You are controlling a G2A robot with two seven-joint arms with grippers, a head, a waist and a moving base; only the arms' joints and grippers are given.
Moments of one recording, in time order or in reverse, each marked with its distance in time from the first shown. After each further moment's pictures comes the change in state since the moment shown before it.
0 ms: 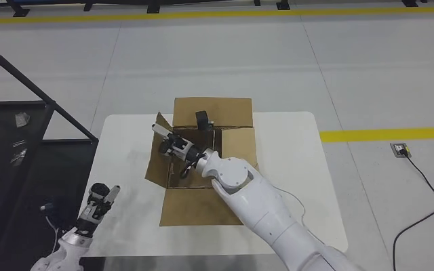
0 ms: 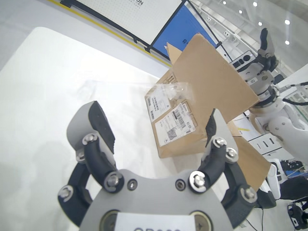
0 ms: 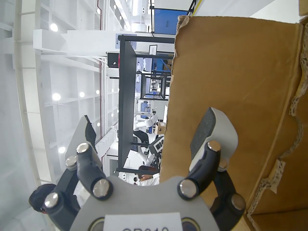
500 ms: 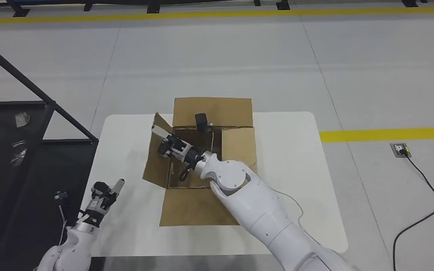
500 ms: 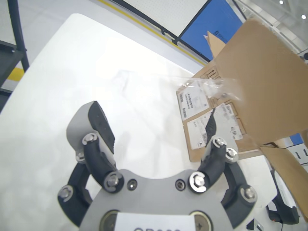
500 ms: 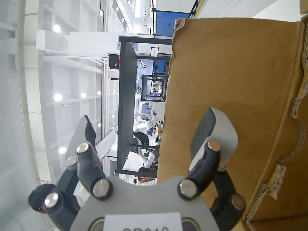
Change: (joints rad) left arm -0.128 -0.013 0.079 0.131 0.113 0.184 0.014; right arm -0.006 -0.025 0.018 0.049 -0.016 -0.047 0.004
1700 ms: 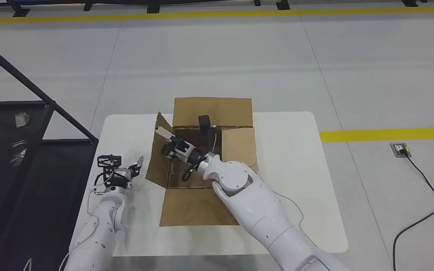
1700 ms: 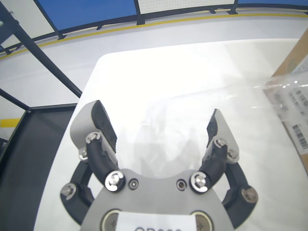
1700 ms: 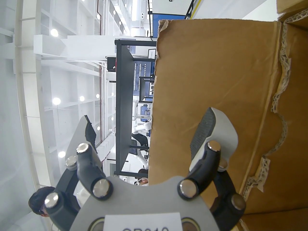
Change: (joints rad) left arm -0.547 -0.099 0.380 0.652 0.599 0.414 0.416; right arm -0.030 -0.008 0.084 -0.006 -0.073 0.028 0.030
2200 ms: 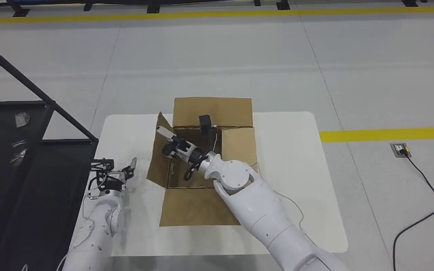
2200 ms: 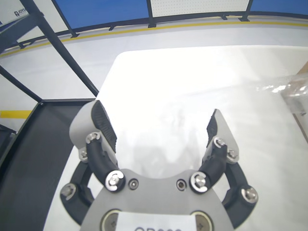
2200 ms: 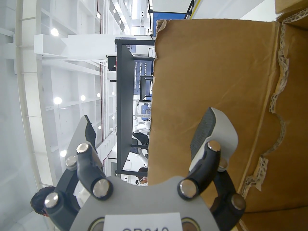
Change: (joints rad) left arm 0.017 0.006 -0.032 0.007 0.000 0.004 0.005; right arm 0.006 -0.007 0.027 0.027 -0.002 -0.013 0.031
